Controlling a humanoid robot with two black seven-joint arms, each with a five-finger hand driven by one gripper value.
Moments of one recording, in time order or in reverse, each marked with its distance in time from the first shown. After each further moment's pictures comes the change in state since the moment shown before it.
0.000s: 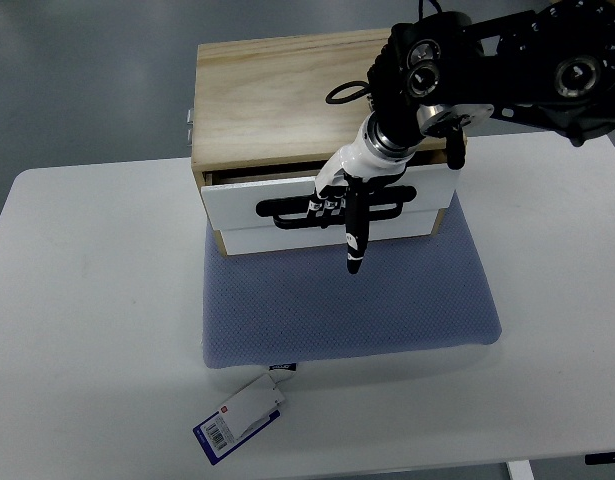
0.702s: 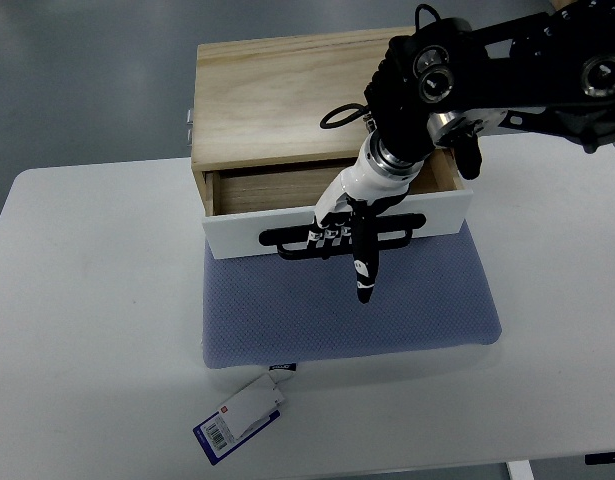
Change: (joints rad) left arm 0.001 0.000 0.000 0.001 -0.001 0.001 0.000; right arm 0.023 -0.046 0.006 0.109 0.020 0.084 0.000
